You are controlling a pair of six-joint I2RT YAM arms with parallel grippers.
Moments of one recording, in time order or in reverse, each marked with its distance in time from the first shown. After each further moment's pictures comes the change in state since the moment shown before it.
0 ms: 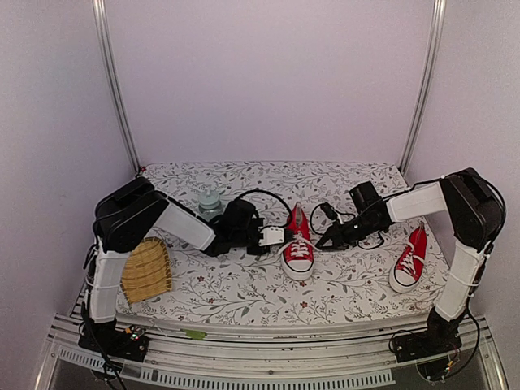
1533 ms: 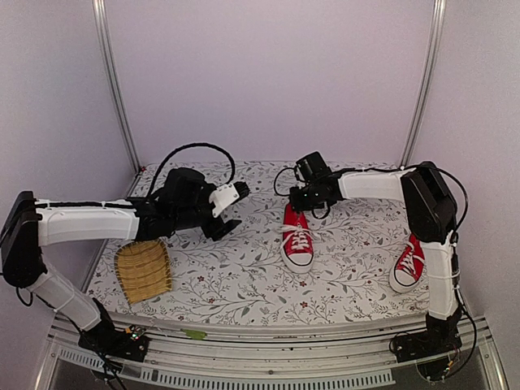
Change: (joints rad) left arm 0.024 -0.725 -0.267 -0.441 -0.198 -0.453; right arm 0.206 0.309 0.612 -0.104 0.788 0.200
